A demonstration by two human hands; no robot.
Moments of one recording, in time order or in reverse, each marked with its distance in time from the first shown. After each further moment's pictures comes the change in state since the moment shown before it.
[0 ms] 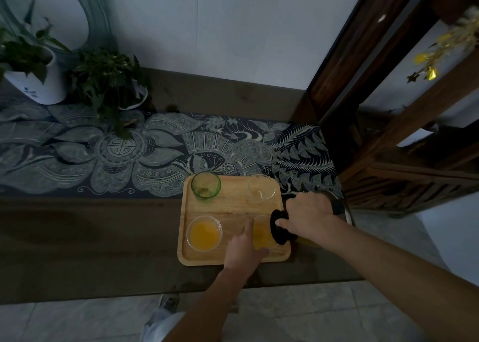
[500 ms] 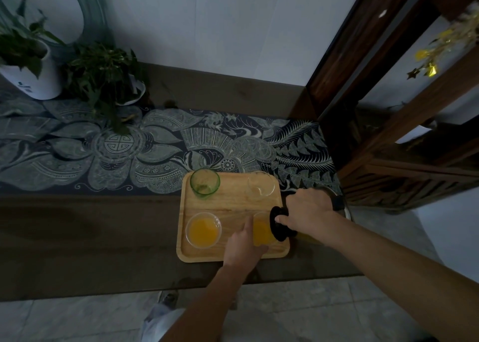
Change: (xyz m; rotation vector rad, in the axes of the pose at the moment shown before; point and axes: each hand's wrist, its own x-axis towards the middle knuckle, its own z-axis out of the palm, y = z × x) left_hand -0.002 0.003 -0.003 0.007 -0.009 -0.005; right_hand 0.003 0.001 0.001 0.021 -0.019 0.008
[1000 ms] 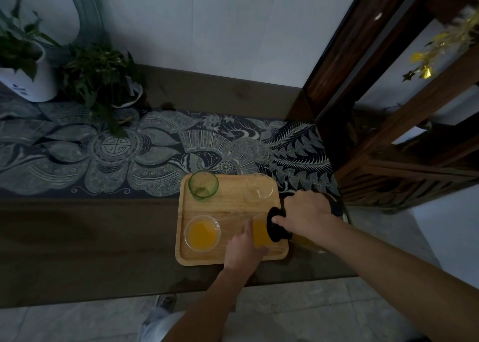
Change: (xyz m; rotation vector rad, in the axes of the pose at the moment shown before) left_hand -0.001 0.003 0.000 -0.001 -0.018 0.005; right_hand -0.001 -0.004 -0.001 0.042 0.030 0.031
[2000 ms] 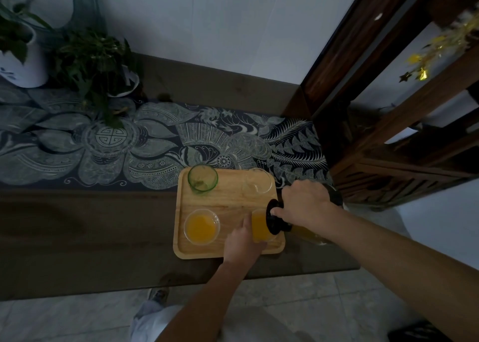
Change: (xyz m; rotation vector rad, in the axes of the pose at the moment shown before) left_hand -0.001 0.001 -0.001 -0.053 -0.006 -0.005; right_hand -0.005 -0.010 -0.032 -0.087 -0.062 0.001
